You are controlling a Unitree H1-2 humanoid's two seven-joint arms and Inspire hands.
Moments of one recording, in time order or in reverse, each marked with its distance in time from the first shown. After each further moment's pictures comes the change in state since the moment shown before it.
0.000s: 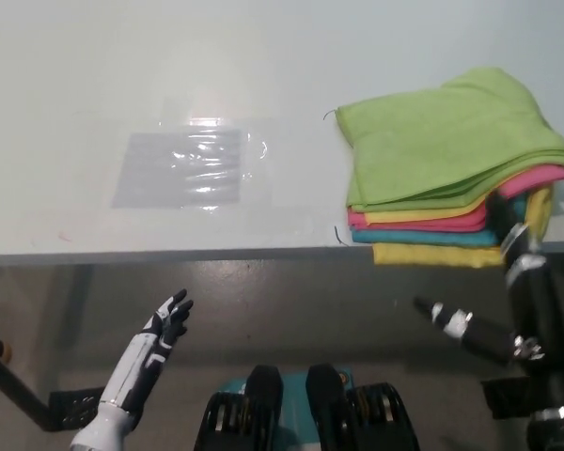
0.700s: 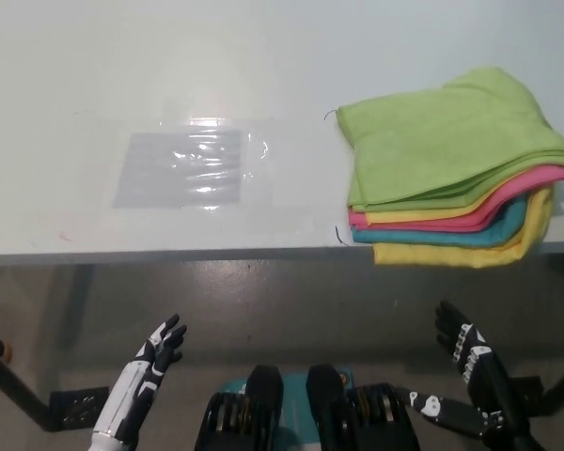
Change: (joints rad) left_arm 0.077 -0.009 0.004 -0.011 -0.022 -0.022 0.000; right_arm 0.097 -0.001 0.022 0.203 0.130 0.032 0.116
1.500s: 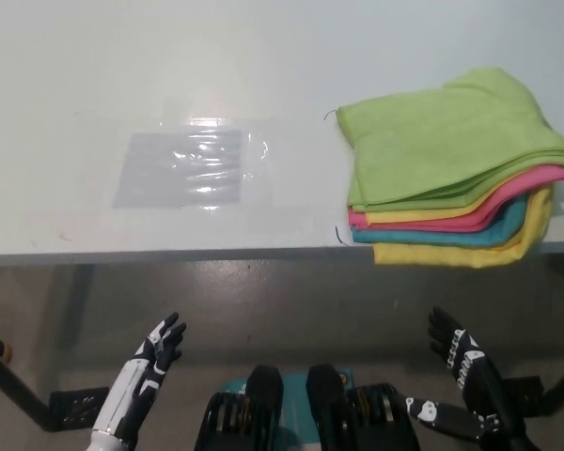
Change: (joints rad) left_arm -0.005 -0.001 0.005 0.003 -0.005 -0.001 0.000; right_arm -0.003 -0.002 -0.003 0.006 0.006 0.035 0.024
